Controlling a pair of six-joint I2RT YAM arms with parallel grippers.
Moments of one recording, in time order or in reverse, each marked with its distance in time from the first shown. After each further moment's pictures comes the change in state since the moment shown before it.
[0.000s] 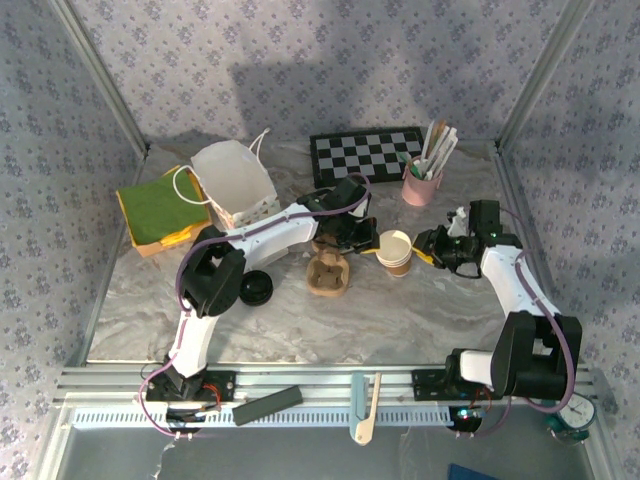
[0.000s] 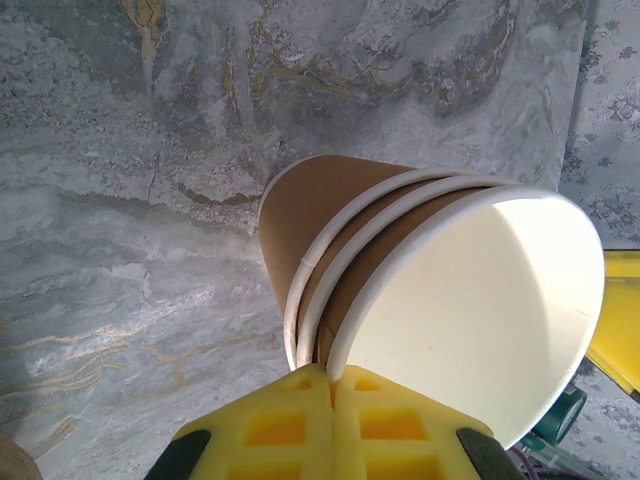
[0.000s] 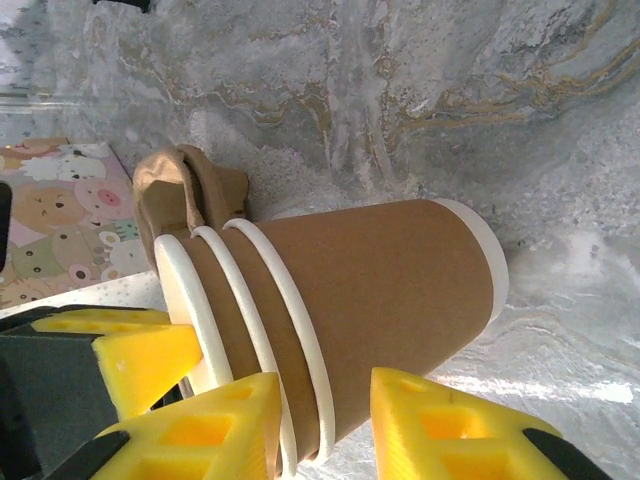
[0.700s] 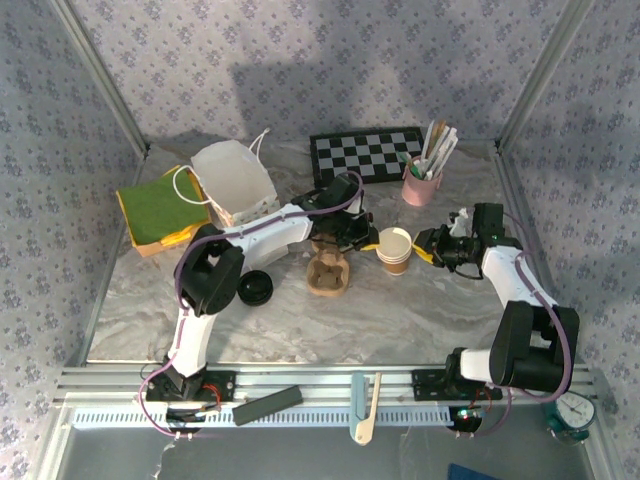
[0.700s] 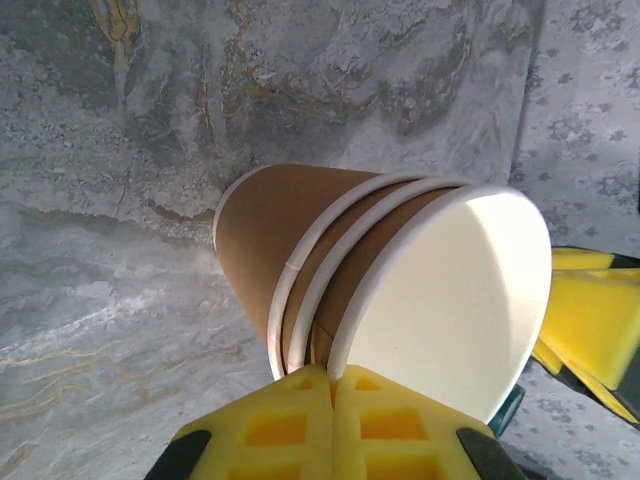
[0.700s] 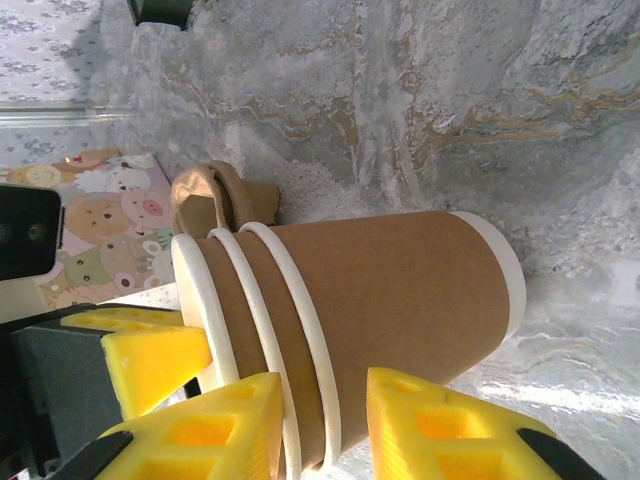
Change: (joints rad) left arm 0.036 -0.014 -0.082 0.153 0.097 -0.088; right arm -0.044 0.043 -0.049 0.116 -0.113 0.041
